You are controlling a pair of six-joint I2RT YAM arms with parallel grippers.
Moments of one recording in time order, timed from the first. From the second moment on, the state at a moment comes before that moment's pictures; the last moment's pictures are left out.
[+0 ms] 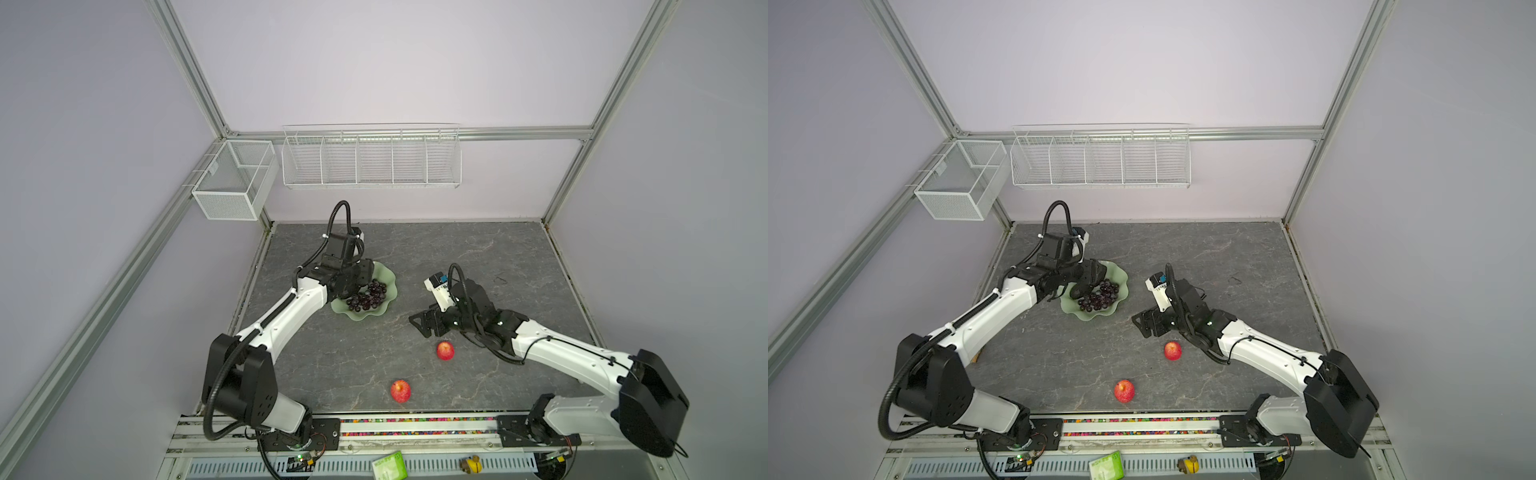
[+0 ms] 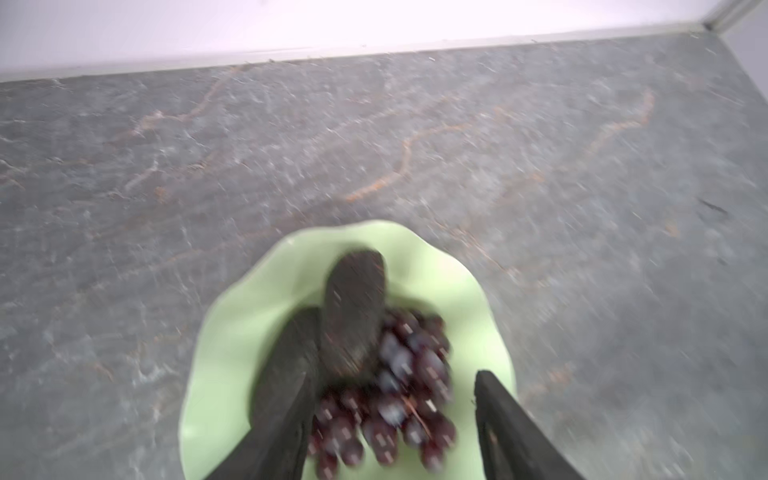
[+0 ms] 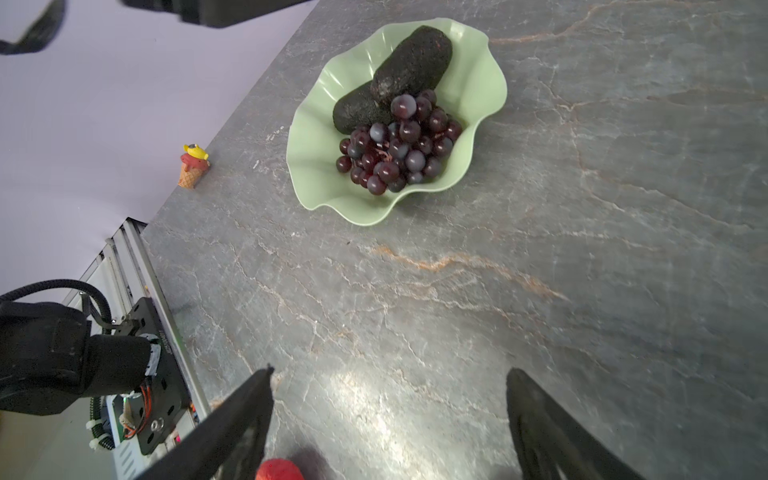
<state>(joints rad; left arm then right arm) -0.48 1.43 1.13 -0.43 0.00 -0.18 0.79 1.26 0.76 -0.13 -0.19 0.37</state>
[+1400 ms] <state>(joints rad) -1.22 1.39 0.75 -0.61 0.05 -0.57 0.90 0.73 0.41 -0.41 -0.14 0.49</state>
